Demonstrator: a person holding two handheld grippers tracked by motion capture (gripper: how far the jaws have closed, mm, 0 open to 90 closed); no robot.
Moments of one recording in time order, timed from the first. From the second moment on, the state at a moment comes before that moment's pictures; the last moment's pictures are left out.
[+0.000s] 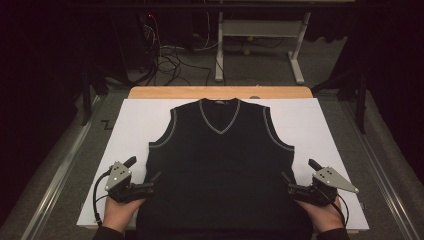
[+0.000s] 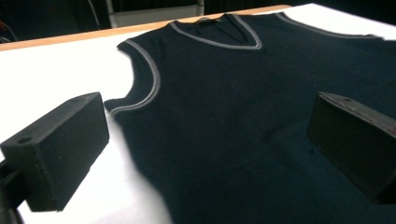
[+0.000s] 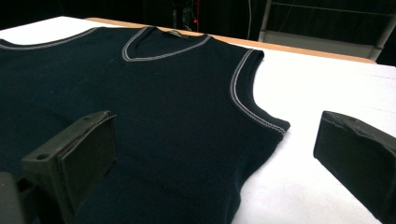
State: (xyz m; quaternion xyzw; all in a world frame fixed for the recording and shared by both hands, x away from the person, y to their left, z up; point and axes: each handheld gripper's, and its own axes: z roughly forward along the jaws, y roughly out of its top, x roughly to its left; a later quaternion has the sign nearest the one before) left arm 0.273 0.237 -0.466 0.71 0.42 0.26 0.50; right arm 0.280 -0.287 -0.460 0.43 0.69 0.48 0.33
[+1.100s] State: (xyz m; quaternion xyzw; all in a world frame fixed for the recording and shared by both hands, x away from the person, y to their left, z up) left arm 0.279 0.246 -0.464 0.69 0.45 0.22 0.53; right arm 0.278 -0.288 -0.459 0.41 0.68 0.49 0.34
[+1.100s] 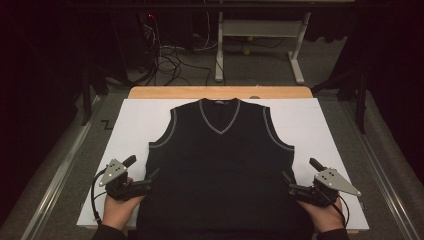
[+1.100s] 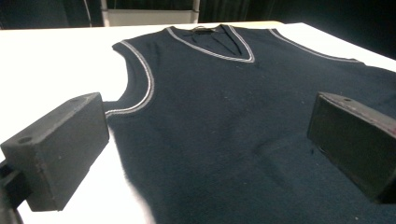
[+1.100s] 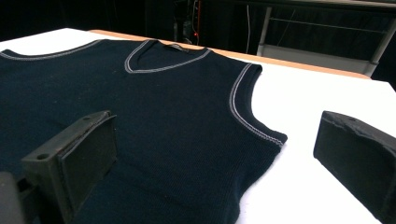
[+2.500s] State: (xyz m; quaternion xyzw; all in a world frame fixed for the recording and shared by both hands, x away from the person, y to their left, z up) left arm 0.323 0.245 -0.485 0.76 0.53 0.13 0.37; right arm 0.332 -0.286 -0.474 0.53 0.74 0.35 0.21
